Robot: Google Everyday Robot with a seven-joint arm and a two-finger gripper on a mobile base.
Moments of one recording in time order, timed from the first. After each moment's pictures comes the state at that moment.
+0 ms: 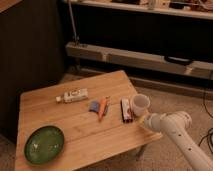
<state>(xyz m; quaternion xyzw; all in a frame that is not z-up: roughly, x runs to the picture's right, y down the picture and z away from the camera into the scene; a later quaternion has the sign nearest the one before) 0.209 0.191 0.824 0.01 -0.21 -0.41 0.89</state>
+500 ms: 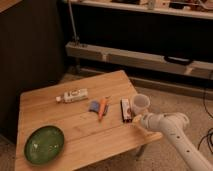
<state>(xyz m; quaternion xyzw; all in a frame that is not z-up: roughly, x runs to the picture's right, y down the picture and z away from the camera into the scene) 0.185 0.181 0.816 0.03 -0.21 -0.43 0.88</state>
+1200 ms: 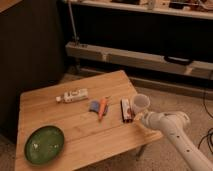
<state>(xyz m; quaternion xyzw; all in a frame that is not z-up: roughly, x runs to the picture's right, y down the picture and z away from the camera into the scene) 0.192 0.171 0.830 0.04 -0.19 -0.44 0.88</state>
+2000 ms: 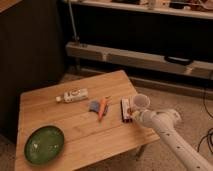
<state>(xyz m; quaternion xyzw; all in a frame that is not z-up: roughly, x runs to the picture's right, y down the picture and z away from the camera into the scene) 0.187 0.161 0.850 0.03 -0.15 -0.45 0.88</state>
